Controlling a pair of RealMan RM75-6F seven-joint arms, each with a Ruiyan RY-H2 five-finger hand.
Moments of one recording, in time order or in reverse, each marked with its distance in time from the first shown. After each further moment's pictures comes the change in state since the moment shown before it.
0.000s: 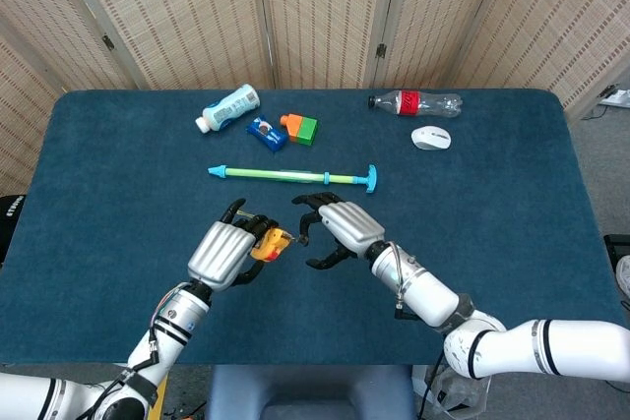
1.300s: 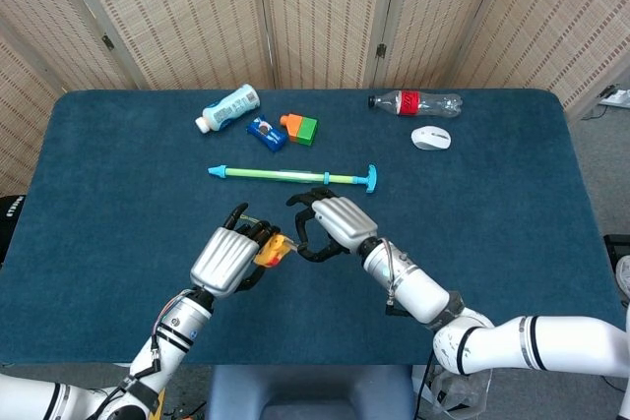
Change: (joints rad) left arm 0.010 -0.029 0.034 0.001 0.045 0.031 0.073; right arm 0.024 -0.042 0.013 0.028 0.024 0.030 -0.027
